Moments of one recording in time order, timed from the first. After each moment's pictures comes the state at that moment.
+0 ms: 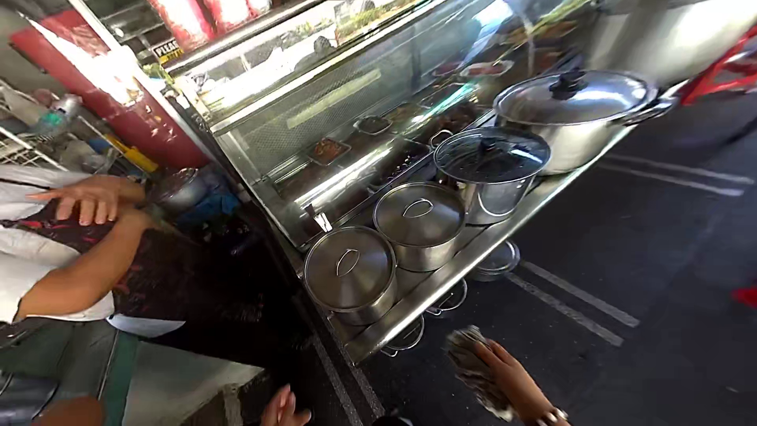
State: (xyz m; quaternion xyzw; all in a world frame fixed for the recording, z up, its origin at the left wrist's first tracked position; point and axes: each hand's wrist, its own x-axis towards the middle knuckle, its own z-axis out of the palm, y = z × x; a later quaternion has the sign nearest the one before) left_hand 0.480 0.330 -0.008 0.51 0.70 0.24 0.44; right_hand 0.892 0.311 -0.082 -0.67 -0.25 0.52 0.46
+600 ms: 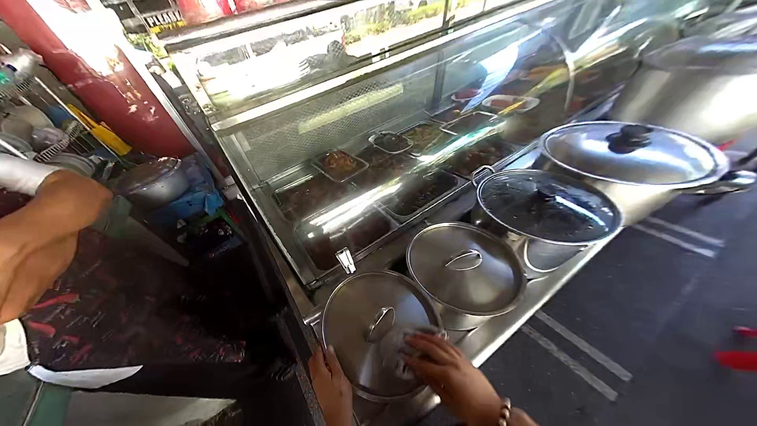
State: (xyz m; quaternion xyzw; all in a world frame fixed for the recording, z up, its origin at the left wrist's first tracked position) left_hand 0.588 0.541 -0.046 0.49 0.72 0.41 0.26; right_hand 0.813 0.496 -0.042 -0.53 -0.78 0.12 0.32
